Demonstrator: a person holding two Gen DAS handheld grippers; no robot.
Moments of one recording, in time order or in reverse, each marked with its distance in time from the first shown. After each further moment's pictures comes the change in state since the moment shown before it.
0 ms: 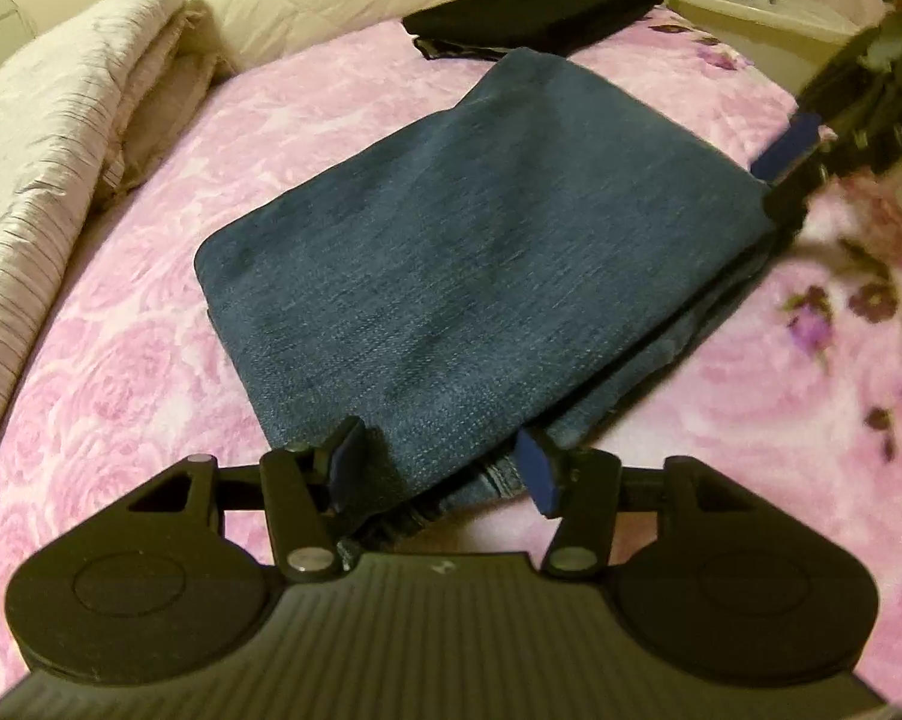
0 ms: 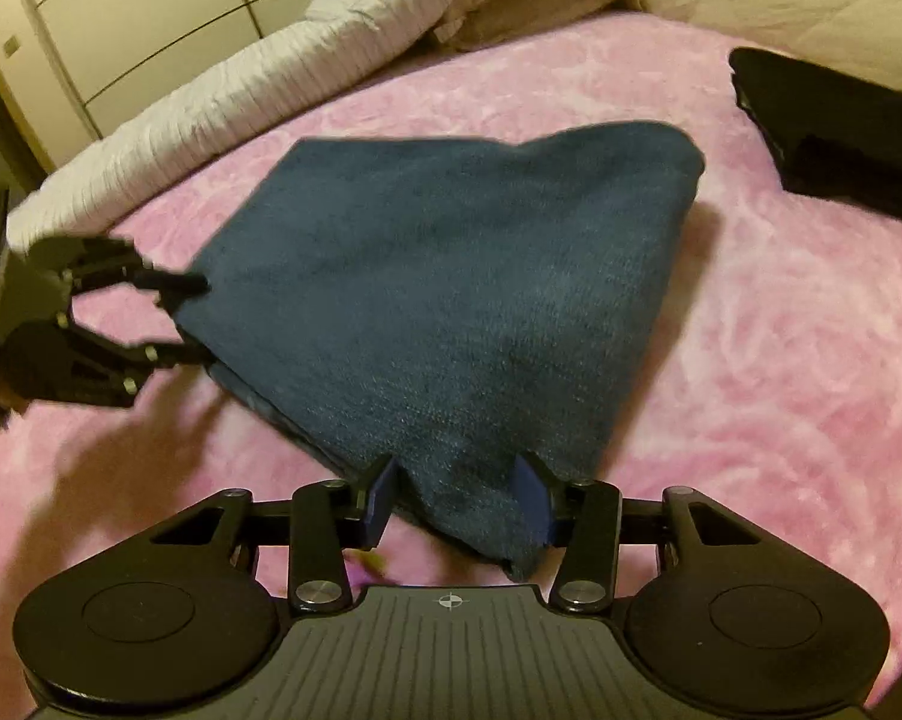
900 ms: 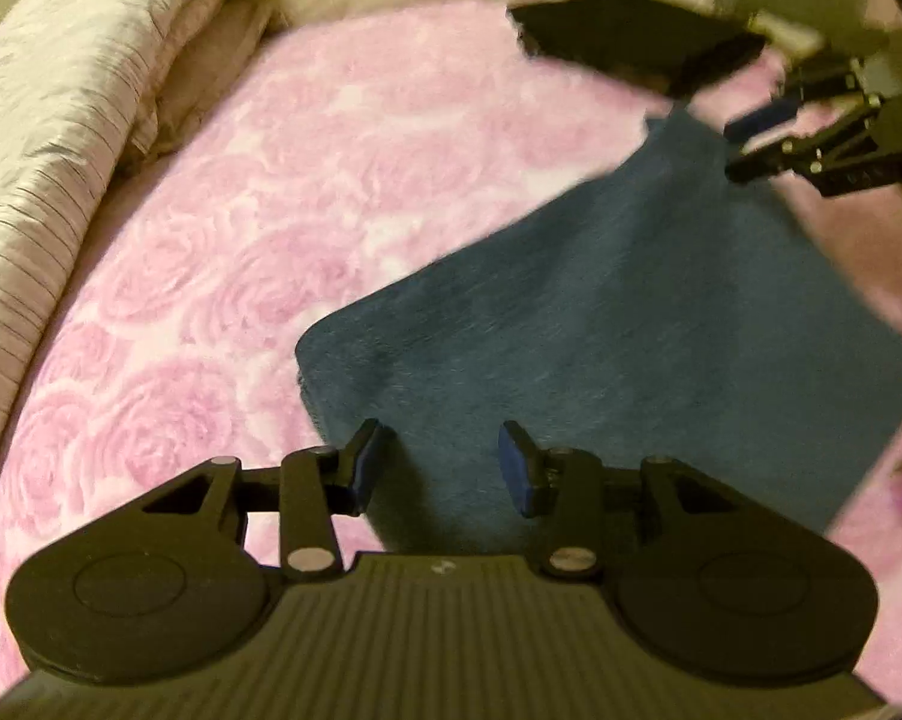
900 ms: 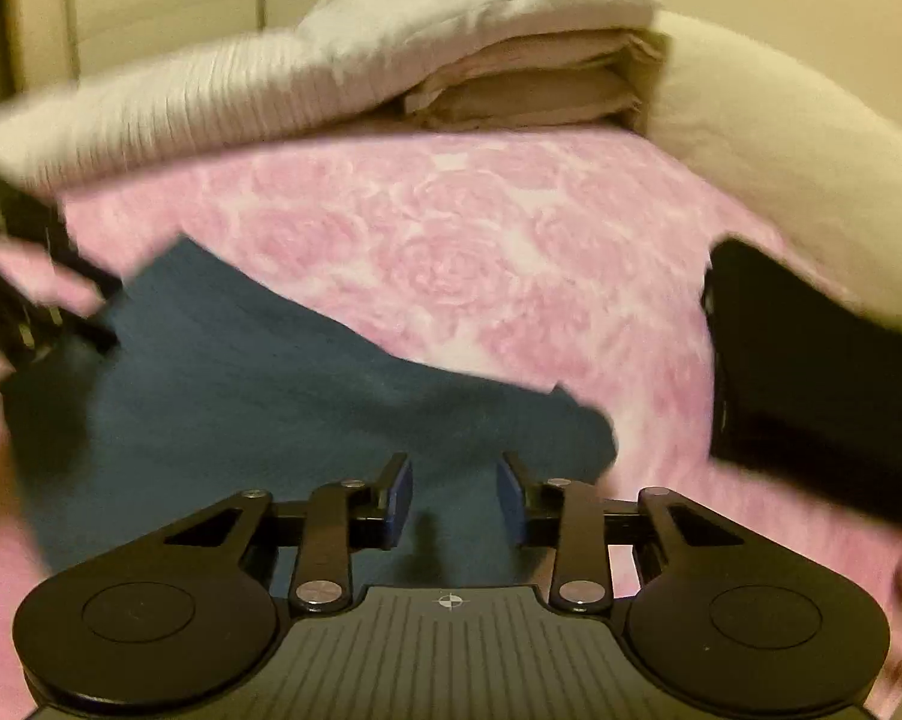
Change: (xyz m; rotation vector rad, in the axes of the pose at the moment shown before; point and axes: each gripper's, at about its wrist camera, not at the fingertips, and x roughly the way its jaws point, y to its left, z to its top) left arm 0.069 0.079 0.064 -0.089 0.101 0.016; right arm 0.062 -0.025 0.112 -0.345 -0.069 -0.249
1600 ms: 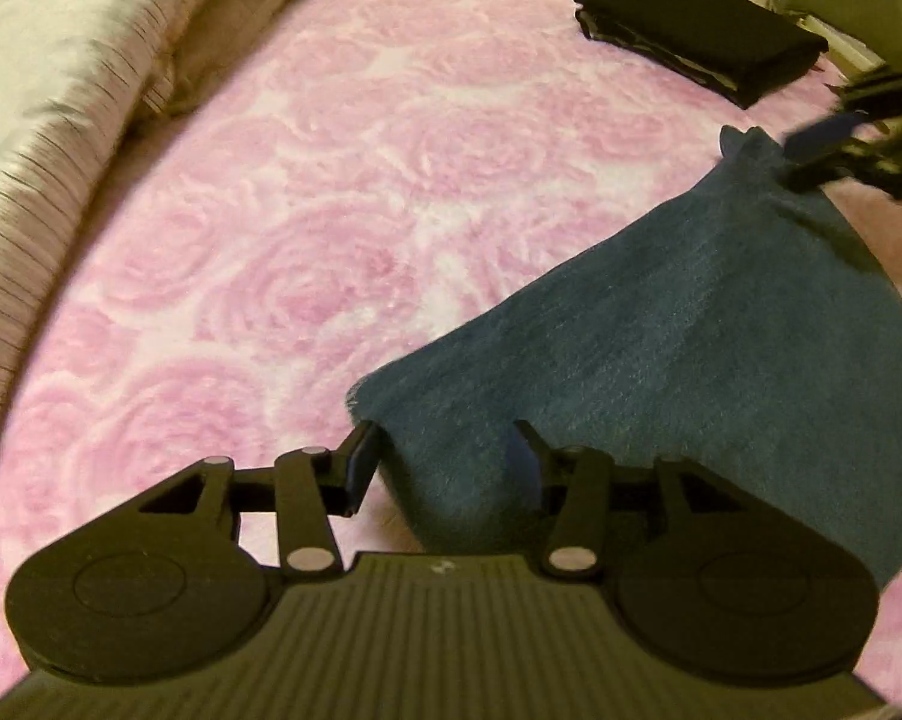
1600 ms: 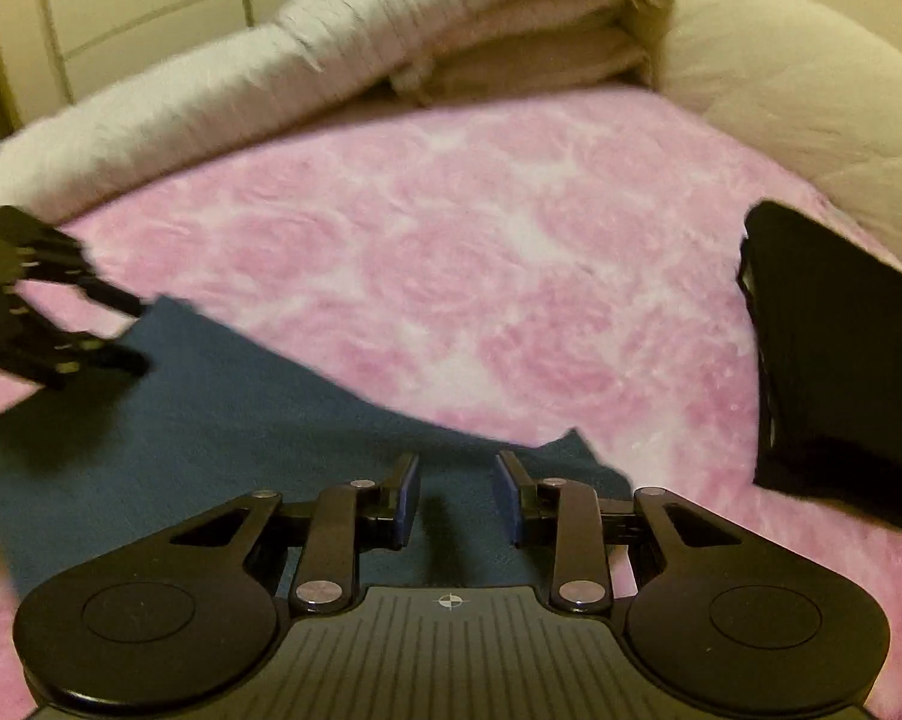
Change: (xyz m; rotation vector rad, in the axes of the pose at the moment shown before) left arm 0.012 0.028 0.018 -0.061 0.019 0.025; right arm 0.012 -0.033 0.015 0.142 0.030 0.128
